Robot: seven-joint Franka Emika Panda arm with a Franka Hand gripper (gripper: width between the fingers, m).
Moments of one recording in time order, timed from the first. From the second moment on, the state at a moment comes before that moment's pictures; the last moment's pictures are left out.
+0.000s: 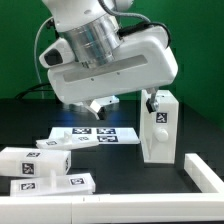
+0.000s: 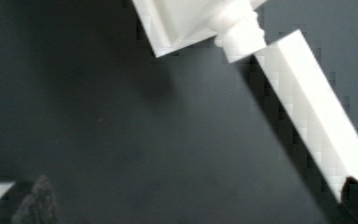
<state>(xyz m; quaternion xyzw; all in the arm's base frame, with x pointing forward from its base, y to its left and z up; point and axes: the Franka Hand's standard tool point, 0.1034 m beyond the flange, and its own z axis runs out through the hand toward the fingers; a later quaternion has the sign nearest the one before) 0.537 0.022 0.102 -0.93 0.29 0.15 0.18</state>
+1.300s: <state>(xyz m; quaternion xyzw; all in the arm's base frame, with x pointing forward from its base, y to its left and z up) 0.493 0.037 0.071 -0.68 0.62 0.30 0.26</state>
